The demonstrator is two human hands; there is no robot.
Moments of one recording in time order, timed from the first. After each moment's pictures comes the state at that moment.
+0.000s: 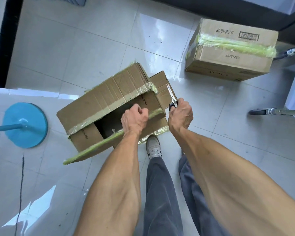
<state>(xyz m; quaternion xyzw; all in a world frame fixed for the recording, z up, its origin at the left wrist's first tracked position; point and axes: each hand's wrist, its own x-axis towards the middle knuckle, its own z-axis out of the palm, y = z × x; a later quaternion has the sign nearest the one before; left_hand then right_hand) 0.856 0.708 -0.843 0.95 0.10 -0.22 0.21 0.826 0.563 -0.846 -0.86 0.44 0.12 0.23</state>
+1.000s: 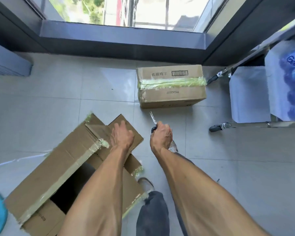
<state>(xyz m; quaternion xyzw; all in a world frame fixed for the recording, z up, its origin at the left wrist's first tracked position) 0.948 0.513 -0.859 0.94 -0.06 -0.32 0.10 0.869 0.400 -0.859 -0.80 0.49 0.18 0.30</state>
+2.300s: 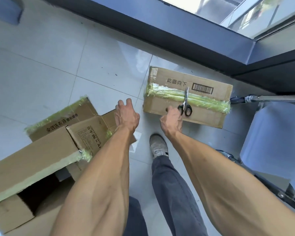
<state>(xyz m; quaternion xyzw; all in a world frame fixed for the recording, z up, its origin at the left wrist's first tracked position) 1.069 0.405 -0.957 0.94 0.00 -0.33 0.09 1.007 0.264 -0.971 -0.85 0.40 0.26 0.23</state>
